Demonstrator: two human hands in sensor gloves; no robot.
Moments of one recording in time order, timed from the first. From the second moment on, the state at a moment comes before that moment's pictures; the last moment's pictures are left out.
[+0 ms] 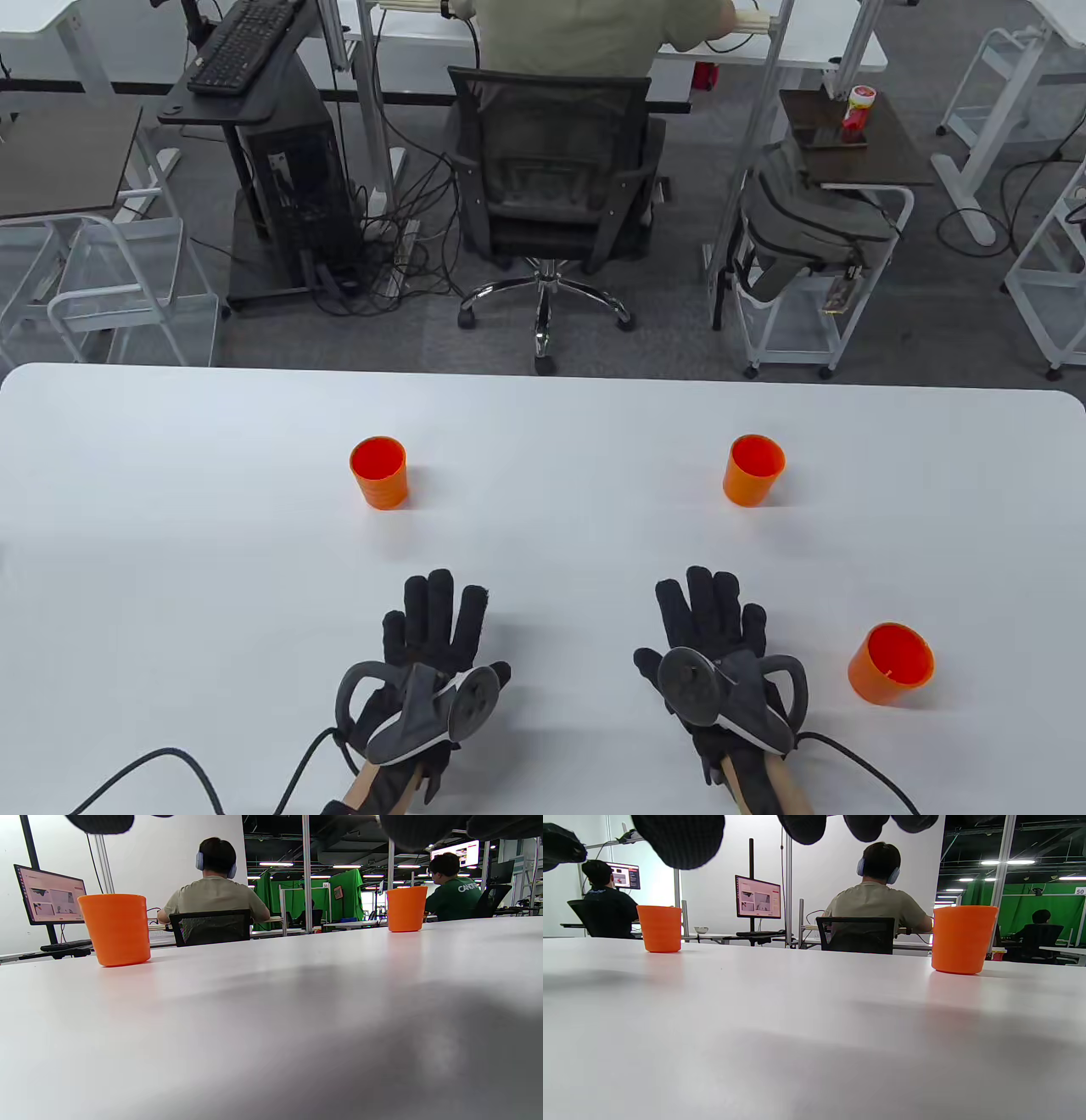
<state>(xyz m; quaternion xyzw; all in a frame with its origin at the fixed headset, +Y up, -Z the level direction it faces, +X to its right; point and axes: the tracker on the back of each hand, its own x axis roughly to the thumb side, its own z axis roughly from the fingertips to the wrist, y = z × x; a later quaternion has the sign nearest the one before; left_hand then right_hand) -0.119 -0.746 -0.274 0.04 -0.14 -0.05 0.99 0.156 -0.727 -0.287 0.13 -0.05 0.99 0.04</state>
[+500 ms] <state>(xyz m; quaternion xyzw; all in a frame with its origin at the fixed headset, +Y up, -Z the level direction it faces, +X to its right) -0.124 -0.743 -0.274 0.05 -0.13 -0.02 0.99 0.183 -0.705 -0.285 0.12 -0.11 0.98 0.11</state>
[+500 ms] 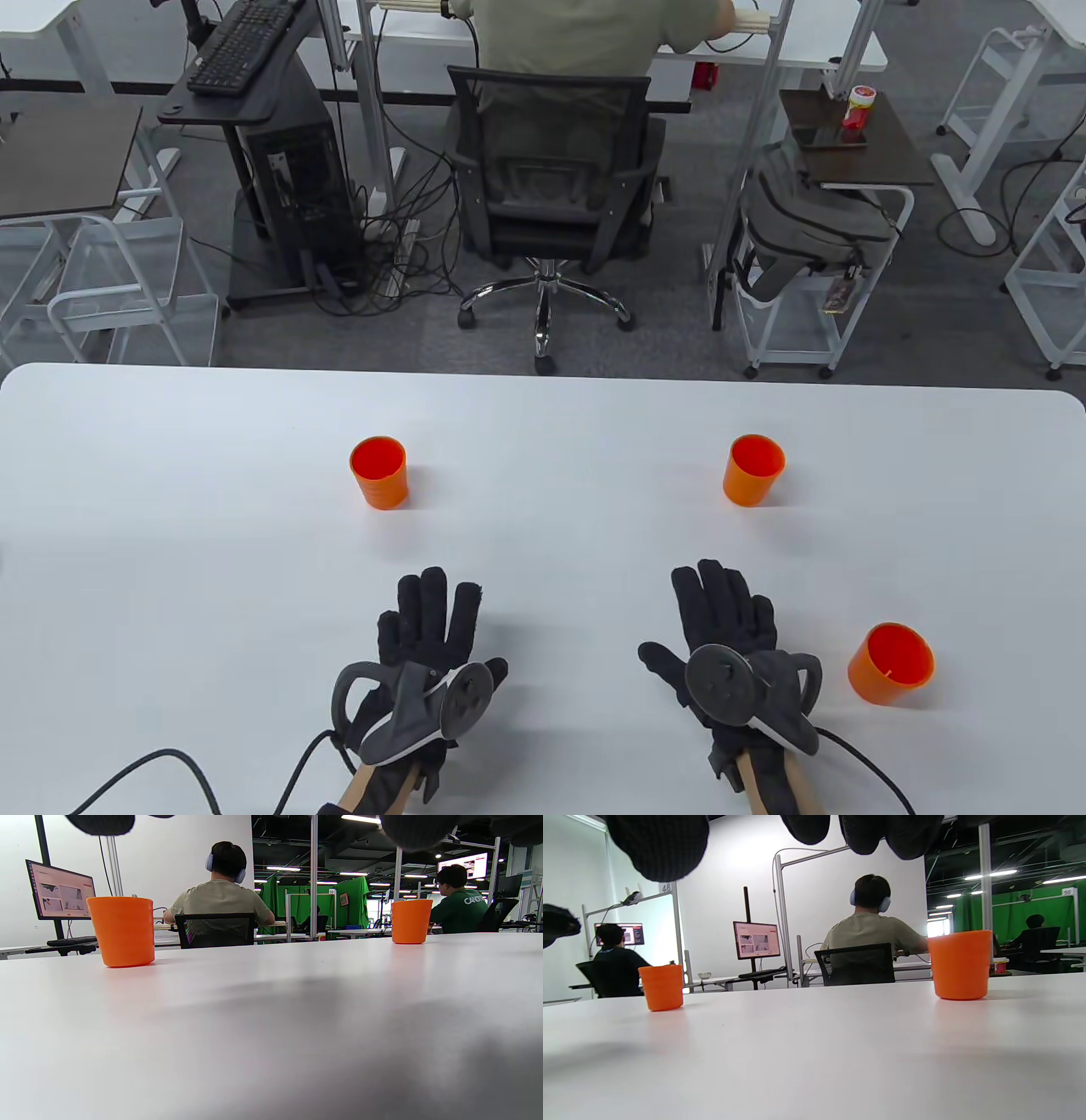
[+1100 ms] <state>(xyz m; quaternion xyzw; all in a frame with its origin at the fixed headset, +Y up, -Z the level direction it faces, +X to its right) -0.120 -0.745 -0.274 0.04 -0.13 -0.03 0.99 0.355 -0.723 -0.268 -0.23 -0.12 0.94 0.23</state>
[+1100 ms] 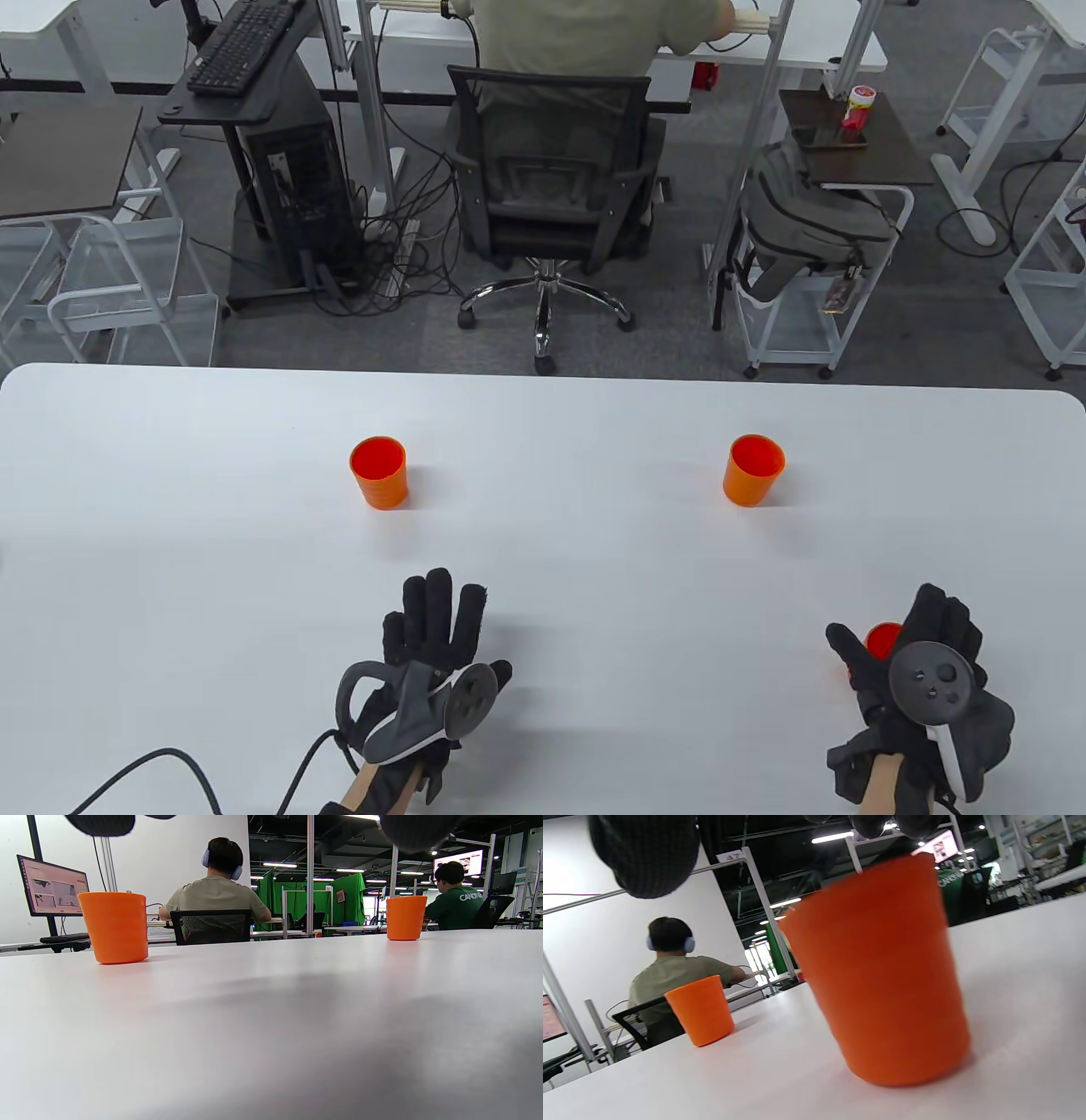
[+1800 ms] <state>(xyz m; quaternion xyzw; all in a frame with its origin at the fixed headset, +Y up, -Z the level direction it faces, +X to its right) -0.122 -0.745 -0.274 0.04 -0.13 -0.02 0.99 0.374 -0.745 -0.268 -0.29 -0.08 0.91 0.28</state>
